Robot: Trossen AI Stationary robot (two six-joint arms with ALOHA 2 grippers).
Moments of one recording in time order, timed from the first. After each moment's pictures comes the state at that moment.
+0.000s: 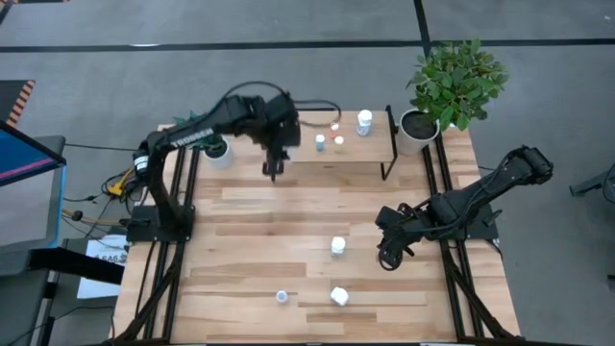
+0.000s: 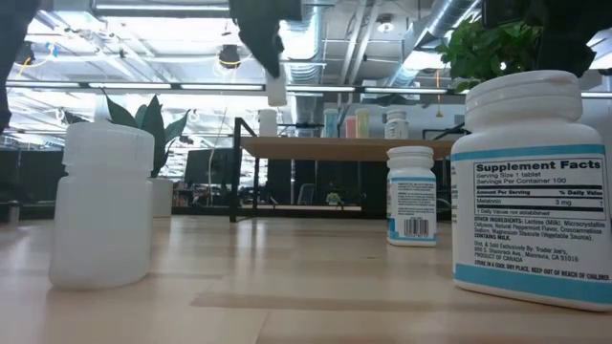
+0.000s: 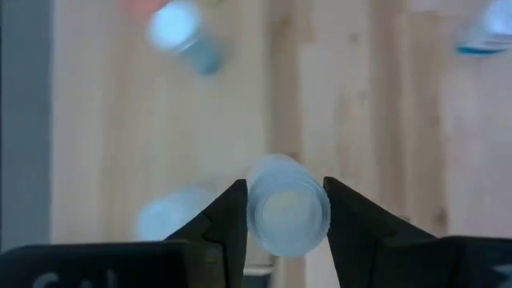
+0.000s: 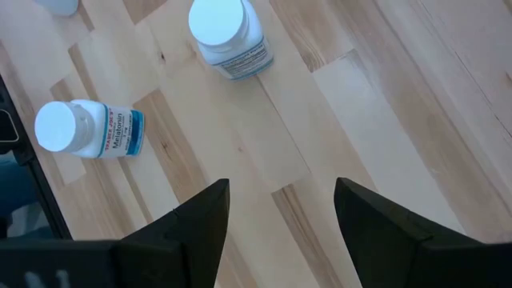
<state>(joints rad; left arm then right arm) 0.38 1.77 1.92 -1.27 0.04 0.43 0.45 1.21 0.96 -0.88 0.16 0.97</state>
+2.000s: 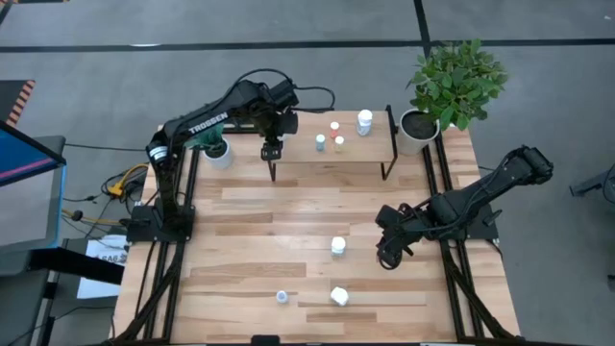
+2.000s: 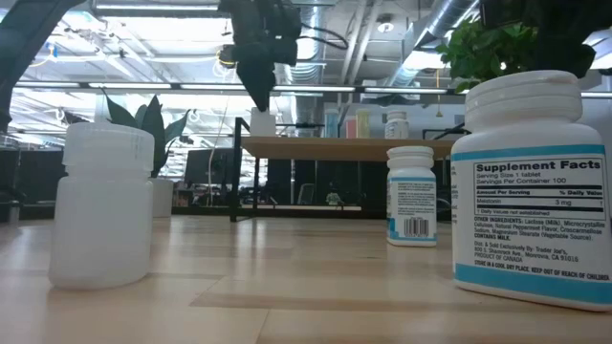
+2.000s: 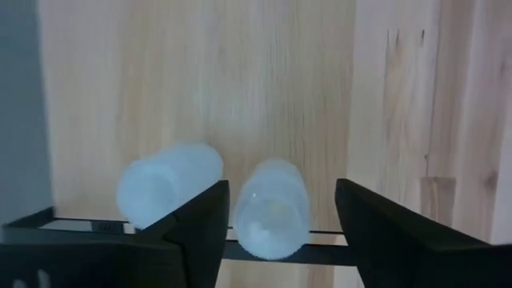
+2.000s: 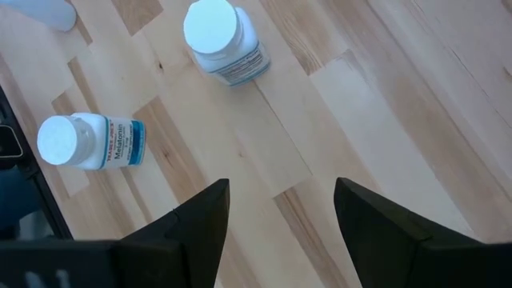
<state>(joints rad) 0.53 1.90 1.98 -1.37 0.04 0.52 0.45 1.21 0.96 -0.87 0.17 1.01</state>
